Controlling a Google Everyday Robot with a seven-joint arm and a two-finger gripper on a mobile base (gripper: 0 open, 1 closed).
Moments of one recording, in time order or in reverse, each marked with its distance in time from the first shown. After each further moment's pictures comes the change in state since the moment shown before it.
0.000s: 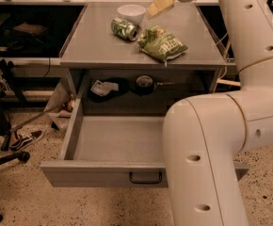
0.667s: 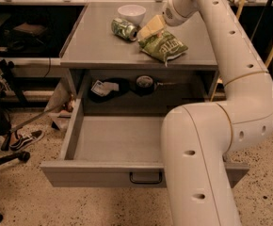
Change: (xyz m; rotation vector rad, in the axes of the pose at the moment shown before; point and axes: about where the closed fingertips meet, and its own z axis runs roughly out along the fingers) arm 0.028 0.017 0.084 -0.156 -0.024 -0.034
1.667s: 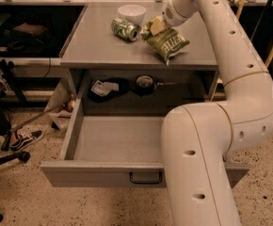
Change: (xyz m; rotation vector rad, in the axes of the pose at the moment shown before) arm 0.000 0.000 0.000 0.000 0.000 0.000
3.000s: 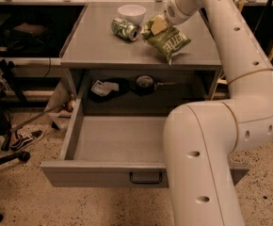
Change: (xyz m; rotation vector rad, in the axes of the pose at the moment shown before) arm 0.001 0.003 -0.011 -0.005 0.014 -0.028
